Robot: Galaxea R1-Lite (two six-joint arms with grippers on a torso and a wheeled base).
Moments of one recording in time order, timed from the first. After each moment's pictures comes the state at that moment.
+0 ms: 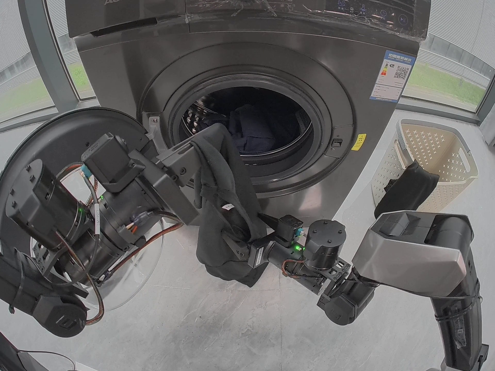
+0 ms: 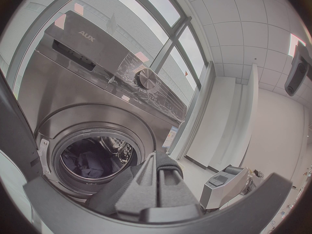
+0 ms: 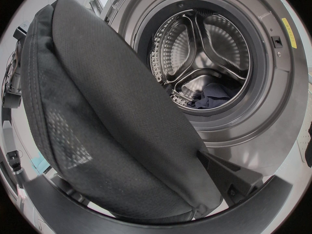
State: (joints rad) left arm -0.65 1.65 -0.54 -1.55 -0.19 -0.22; right arm 0.70 2.44 -0.97 -1.53 0.05 0.16
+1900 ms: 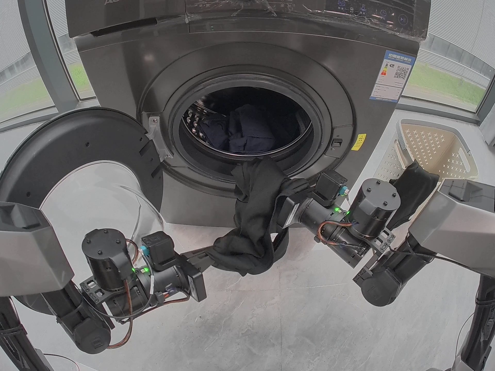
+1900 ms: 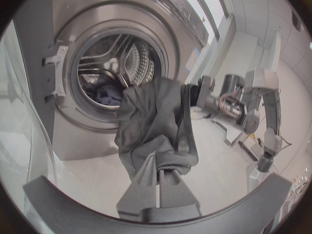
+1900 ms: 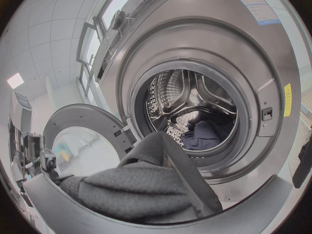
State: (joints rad) left arm -0.55 1.96 -0.30 -1.55 -0.23 -0.11; right arm 0.65 2.17 -0.86 -1.55 0.05 0.17
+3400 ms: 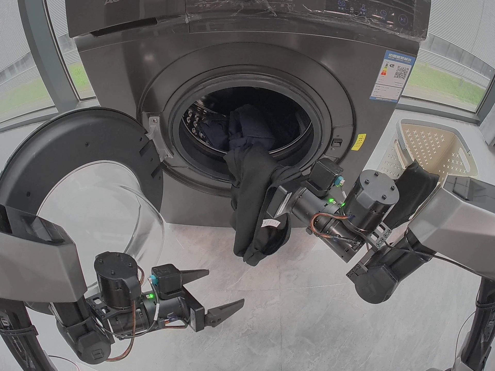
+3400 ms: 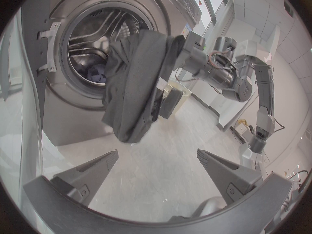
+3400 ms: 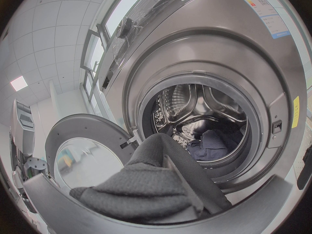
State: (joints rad) left arm -0.57 2.03 -0.19 -1.55 -0.31 -0.05; right arm 0.68 2.16 -0.92 -1.54 0.04 0.17
